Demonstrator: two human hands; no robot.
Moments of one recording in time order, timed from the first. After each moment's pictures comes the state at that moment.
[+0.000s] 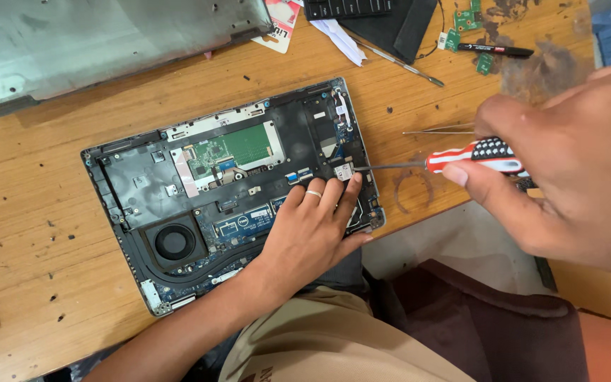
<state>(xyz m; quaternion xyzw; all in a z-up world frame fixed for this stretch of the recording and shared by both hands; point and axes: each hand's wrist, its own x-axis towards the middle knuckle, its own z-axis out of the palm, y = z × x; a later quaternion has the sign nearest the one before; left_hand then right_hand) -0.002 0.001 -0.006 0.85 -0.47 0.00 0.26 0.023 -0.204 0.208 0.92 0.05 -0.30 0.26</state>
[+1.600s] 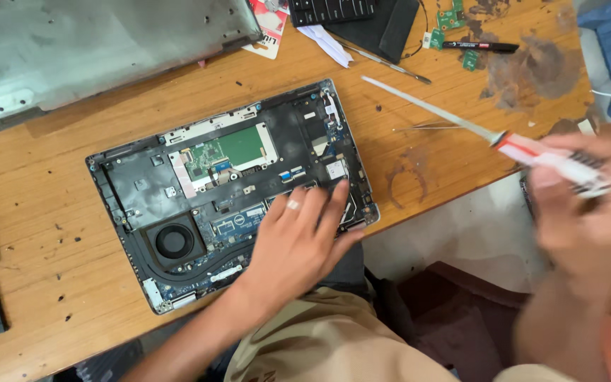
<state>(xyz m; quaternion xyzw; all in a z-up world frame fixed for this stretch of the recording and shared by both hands) -0.008 0.017 0.023 0.84 -0.43 0.05 0.33 -0.125 -0.283 0.101 0.90 -0.14 0.21 -0.35</state>
